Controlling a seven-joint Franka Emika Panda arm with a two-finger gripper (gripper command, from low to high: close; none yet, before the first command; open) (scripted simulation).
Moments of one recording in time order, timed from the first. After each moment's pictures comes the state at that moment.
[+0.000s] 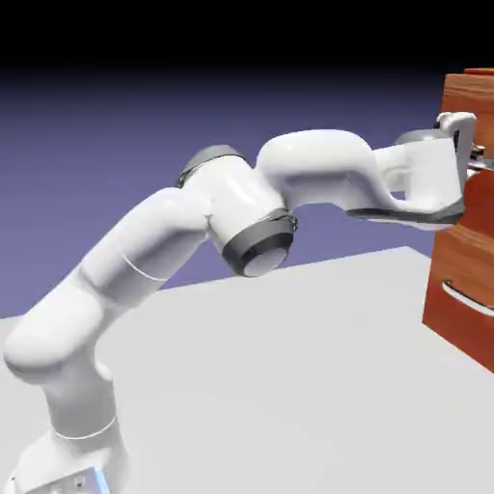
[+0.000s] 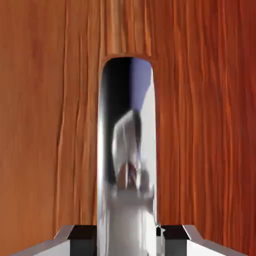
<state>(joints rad) -0.62 0.74 0.92 -1.20 -2.61 2.89 -1.88</state>
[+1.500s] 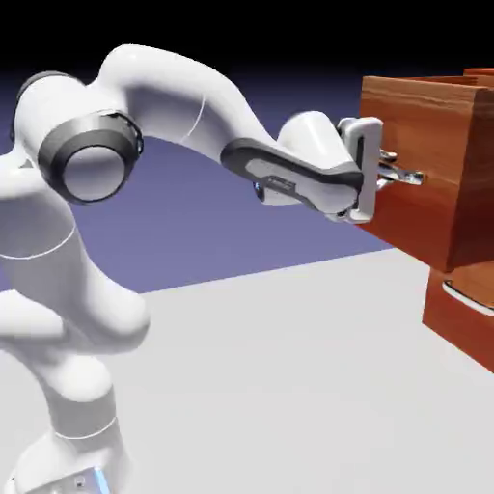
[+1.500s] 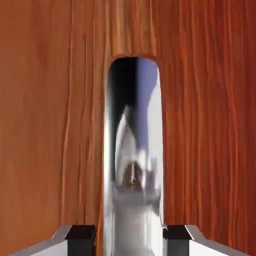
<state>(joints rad) -2.11 0.30 2.21 -2.11 -2.84 2.73 -1.31</state>
